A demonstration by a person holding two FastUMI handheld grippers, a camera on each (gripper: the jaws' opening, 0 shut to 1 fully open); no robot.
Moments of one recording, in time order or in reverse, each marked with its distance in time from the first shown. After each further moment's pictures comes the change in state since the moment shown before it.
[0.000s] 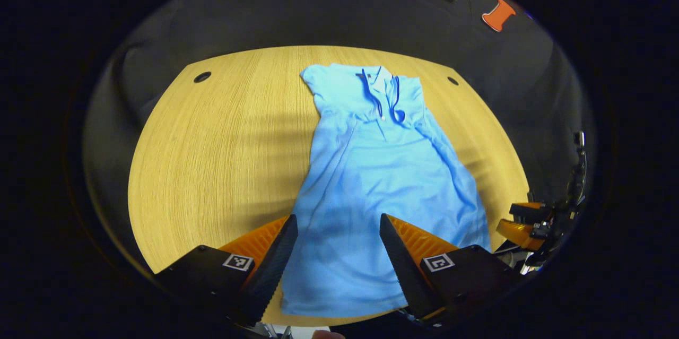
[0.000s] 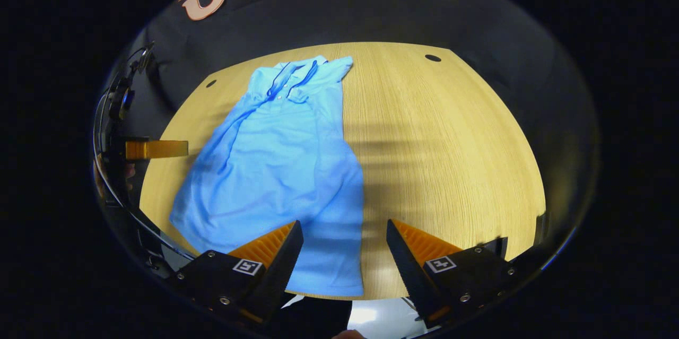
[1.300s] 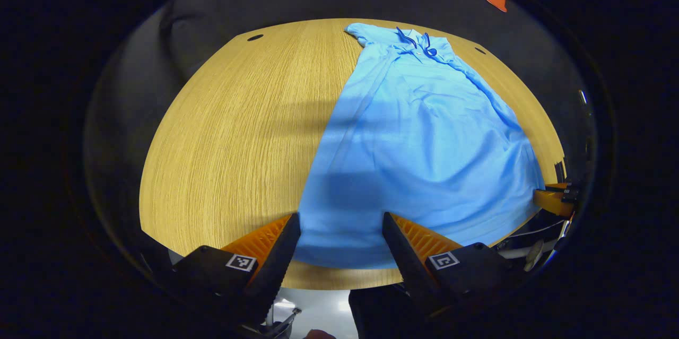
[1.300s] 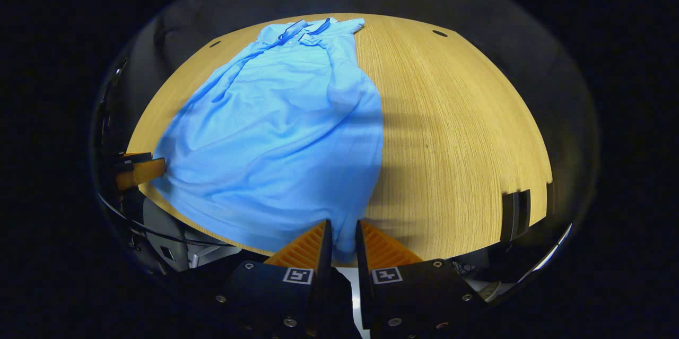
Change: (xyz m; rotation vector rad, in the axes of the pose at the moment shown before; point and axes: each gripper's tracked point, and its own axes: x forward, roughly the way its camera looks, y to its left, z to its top) left arm -0.011 0.047 -0.137 -0.047 0.023 0.244; right arm 0.012 0.019 -0.087 -0.073 0.098 -0.049
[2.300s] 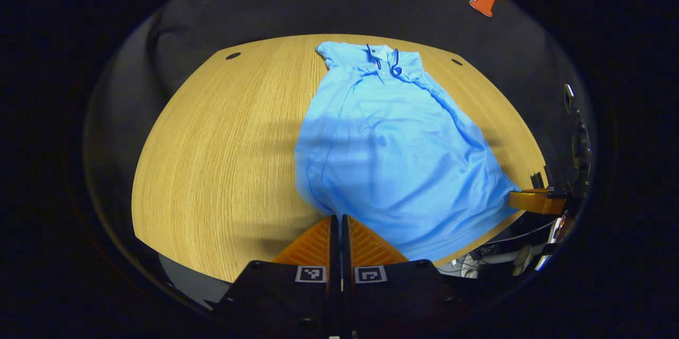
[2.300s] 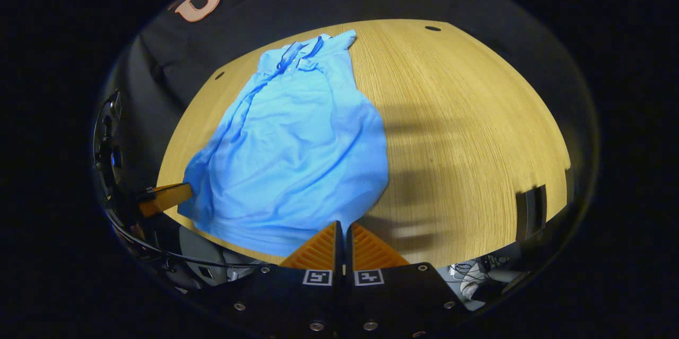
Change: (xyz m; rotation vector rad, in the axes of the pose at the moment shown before) left arm -0.028 -0.069 0.046 0.020 -0.108 -0.136; right arm -0.017 0.005 0.046 0.171 -0.067 0.155
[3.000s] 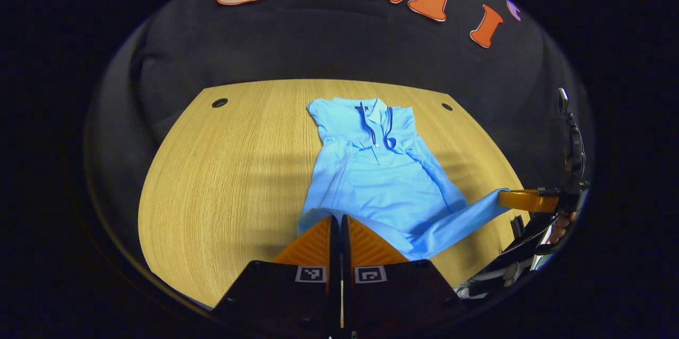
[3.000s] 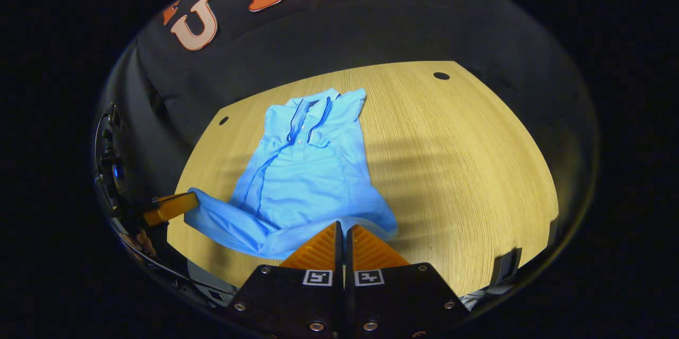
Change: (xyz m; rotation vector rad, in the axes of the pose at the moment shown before) left arm 0.002 0.014 0.141 0.012 -0.172 -0.080; right arm -0.009 0.021 0.144 0.010 -0.179 -0.010
